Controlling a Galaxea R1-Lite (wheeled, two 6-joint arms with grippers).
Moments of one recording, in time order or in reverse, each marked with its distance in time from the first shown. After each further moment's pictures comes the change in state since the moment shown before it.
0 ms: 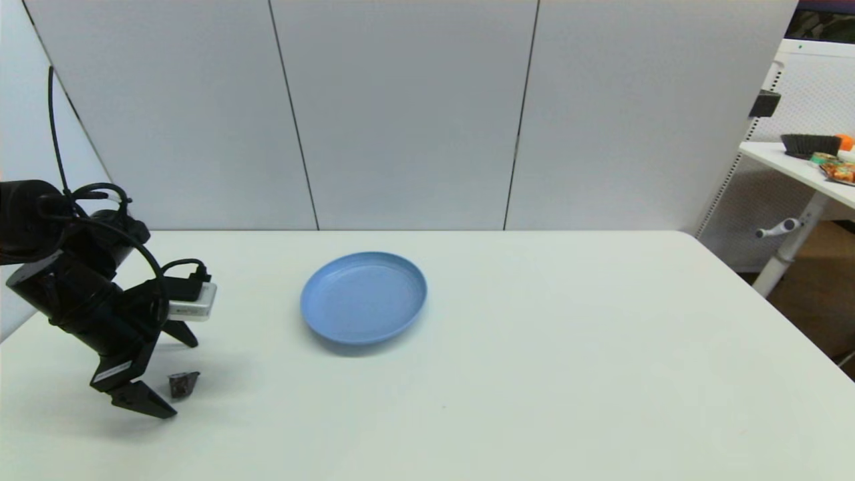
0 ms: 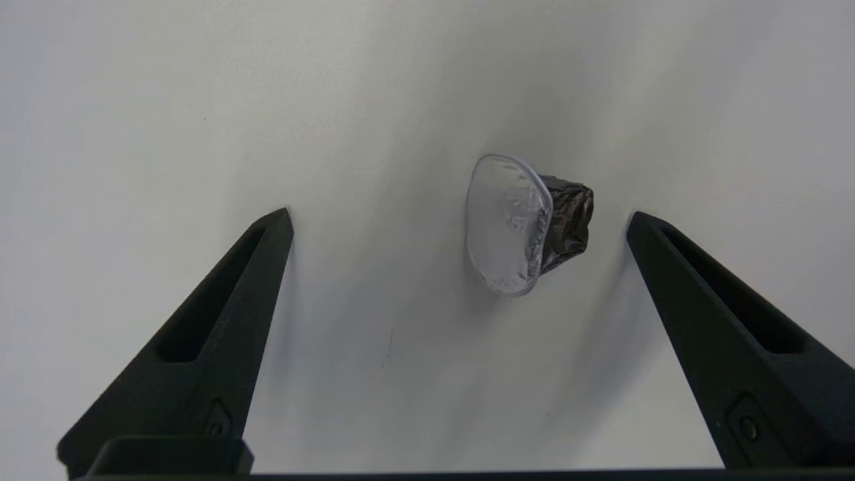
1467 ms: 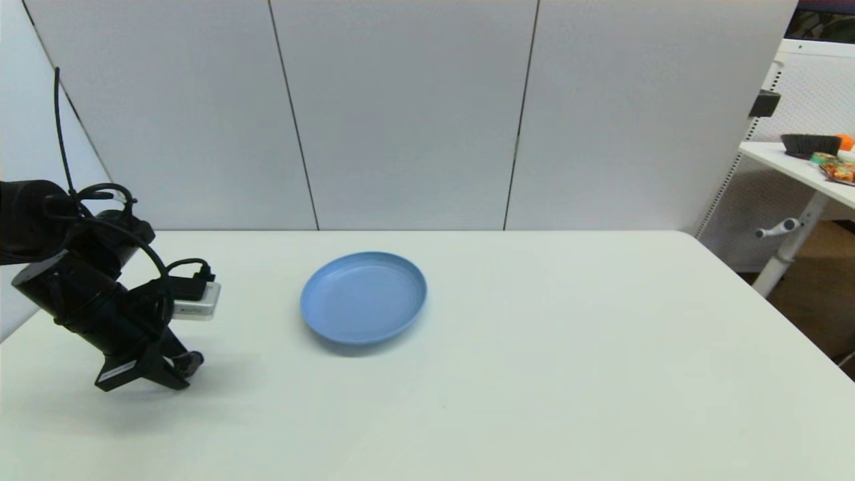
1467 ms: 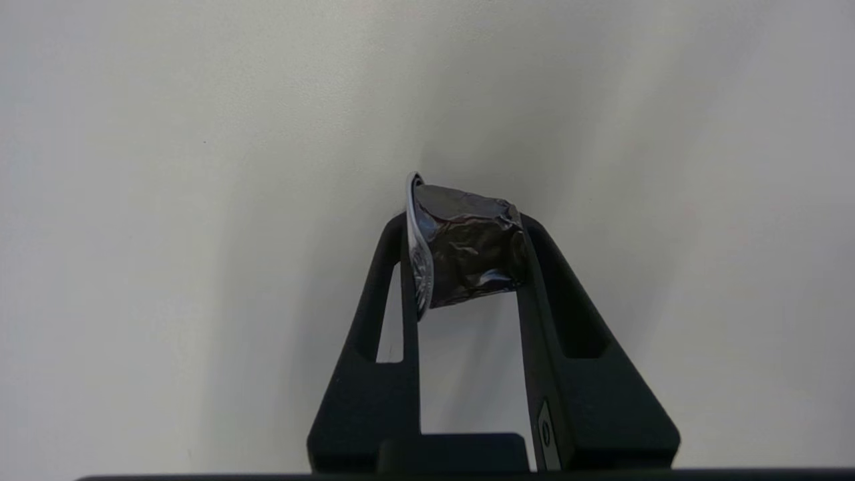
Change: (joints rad) left arm -0.012 0.005 -0.002 0.000 -0.007 -0.007; right arm 0.000 0.000 0.000 0.000 0.000 0.000
